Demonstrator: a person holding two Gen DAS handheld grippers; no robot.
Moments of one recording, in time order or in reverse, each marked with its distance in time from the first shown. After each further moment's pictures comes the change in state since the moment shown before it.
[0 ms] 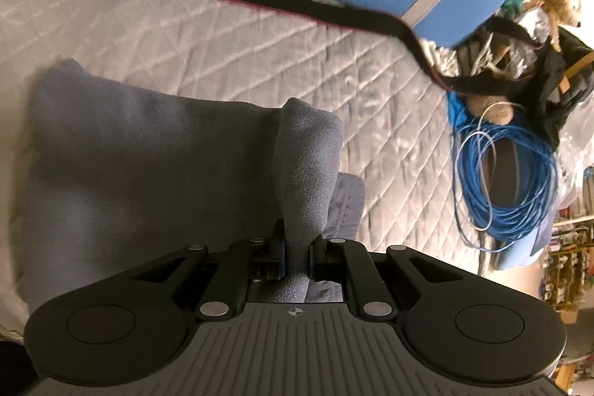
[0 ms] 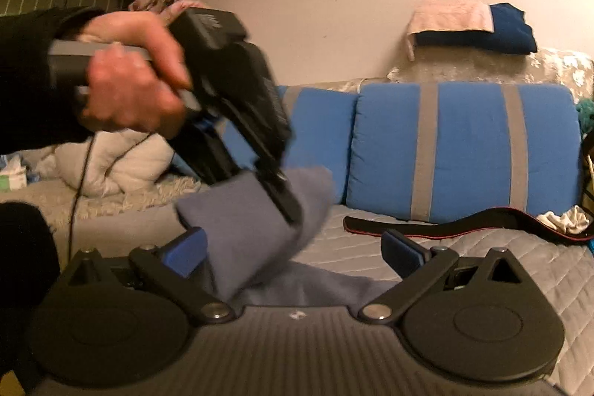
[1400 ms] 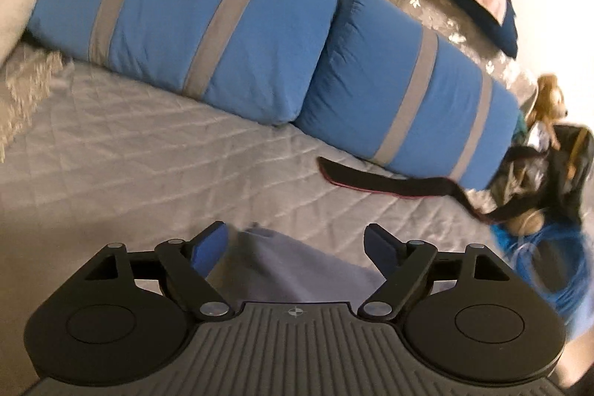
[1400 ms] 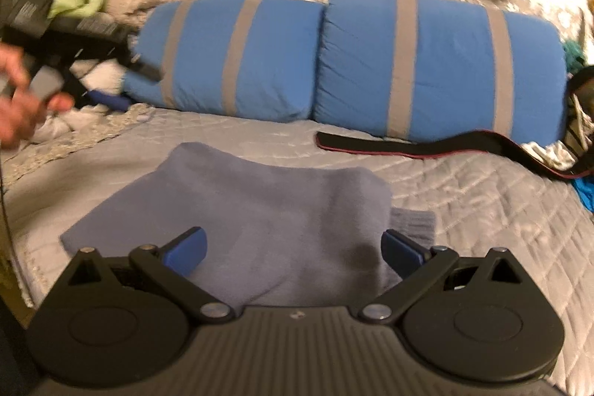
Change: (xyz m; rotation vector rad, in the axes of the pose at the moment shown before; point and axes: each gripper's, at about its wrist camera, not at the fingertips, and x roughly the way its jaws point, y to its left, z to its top) left arm -0.087 0.145 -0.032 0.135 -0.696 0.103; right arm 0.062 0.011 -0.013 0.067 0.278 -0.188
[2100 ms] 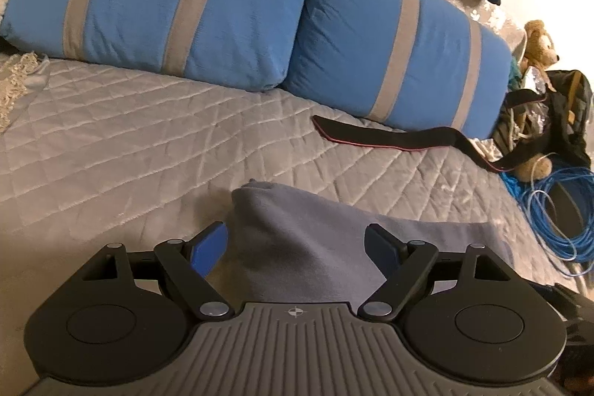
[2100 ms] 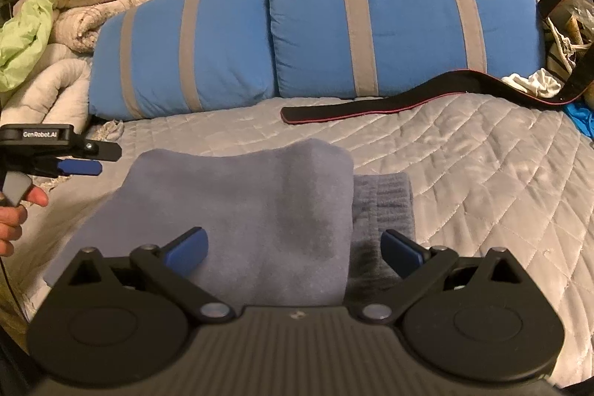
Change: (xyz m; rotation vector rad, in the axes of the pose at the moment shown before) left arm 0.016 0.001 -0.027 0.077 0.081 -0.043; right arm 0.020 -0.035 -0.003 0.199 0.075 0.000
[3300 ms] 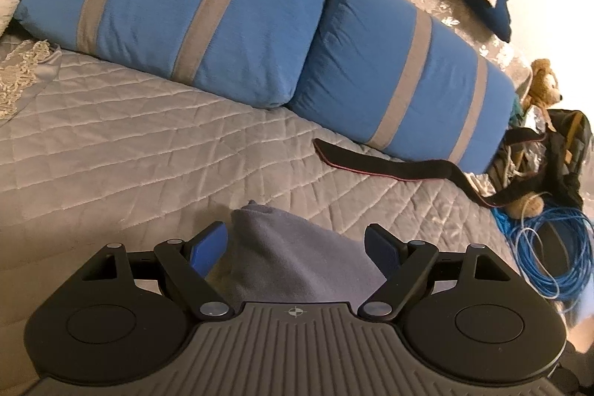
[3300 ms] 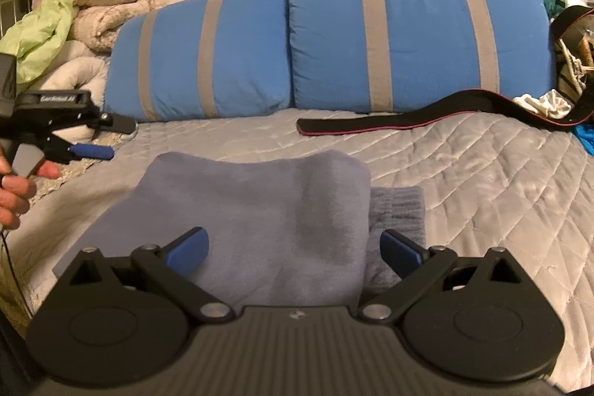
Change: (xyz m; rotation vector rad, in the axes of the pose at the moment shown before) left arm -0.008 0.007 0.013 -0.089 -0.040 -0.012; right arm -0.008 0.008 -0.003 -0.046 -0.051 0.038
